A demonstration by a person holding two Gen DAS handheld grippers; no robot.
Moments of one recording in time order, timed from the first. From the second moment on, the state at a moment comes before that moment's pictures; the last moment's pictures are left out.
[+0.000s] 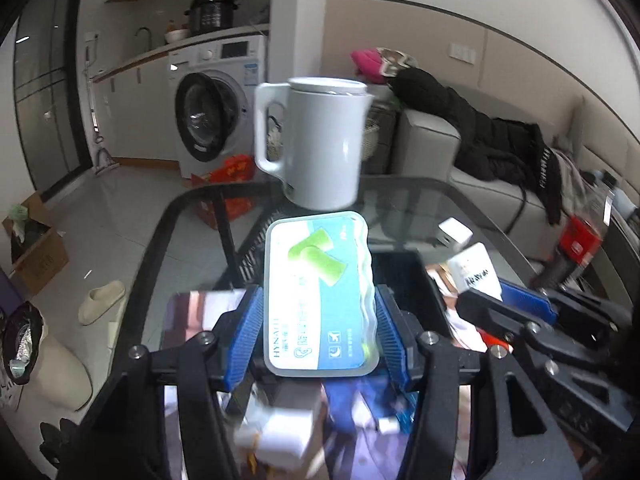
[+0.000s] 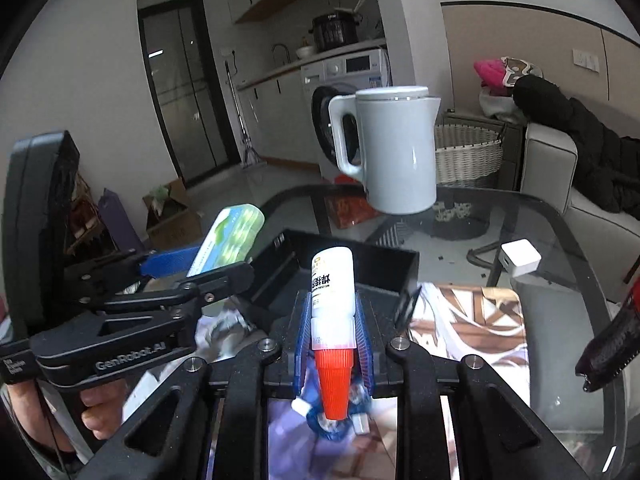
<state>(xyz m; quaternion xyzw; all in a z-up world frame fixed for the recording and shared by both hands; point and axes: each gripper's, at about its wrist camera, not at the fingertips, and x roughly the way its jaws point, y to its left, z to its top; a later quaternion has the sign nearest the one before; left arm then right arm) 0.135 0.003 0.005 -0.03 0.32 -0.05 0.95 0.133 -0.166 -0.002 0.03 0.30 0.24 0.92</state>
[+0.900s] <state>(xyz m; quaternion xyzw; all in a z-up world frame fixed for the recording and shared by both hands) 0.150 -0.024 -0.055 -0.01 0.48 -0.07 0.87 0.181 -0.145 -0.064 0.02 0.48 0.21 0.85</state>
